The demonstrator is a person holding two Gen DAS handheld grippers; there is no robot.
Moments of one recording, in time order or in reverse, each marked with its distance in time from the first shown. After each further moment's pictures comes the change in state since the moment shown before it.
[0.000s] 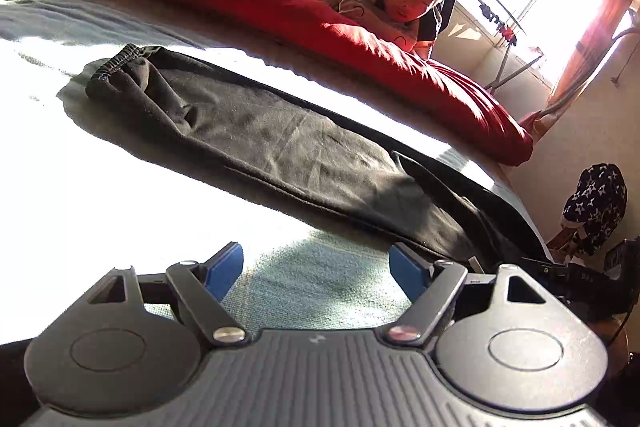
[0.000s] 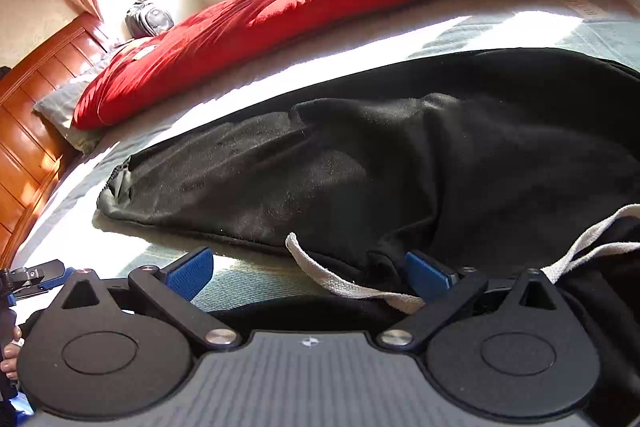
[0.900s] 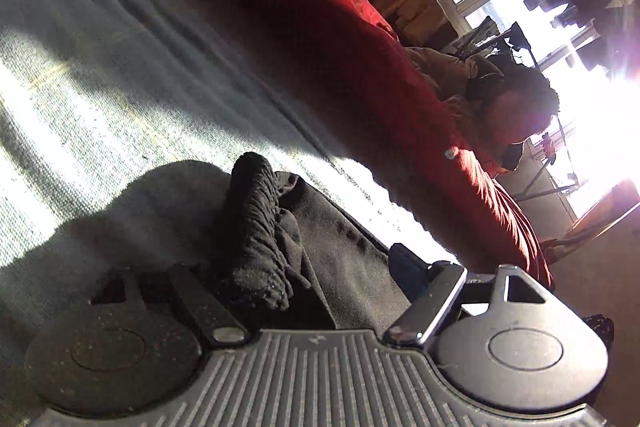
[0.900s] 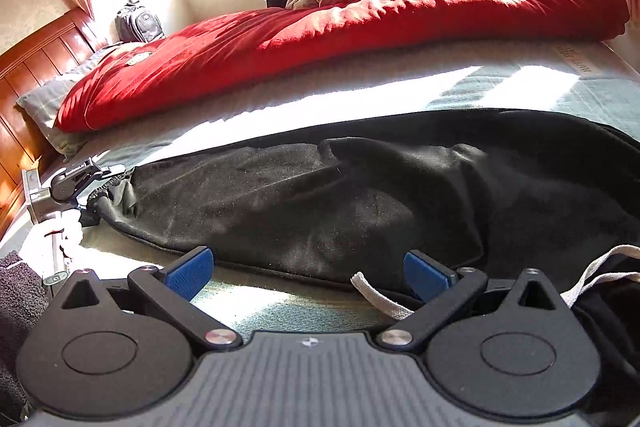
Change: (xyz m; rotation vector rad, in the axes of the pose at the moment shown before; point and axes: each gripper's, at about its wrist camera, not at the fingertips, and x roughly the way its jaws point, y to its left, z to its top) left arm 0.122 0.171 0.135 -0.275 -0.071 -0.015; right arm -0.003 0.078 0.016 -0.072 -0.046 -0.116
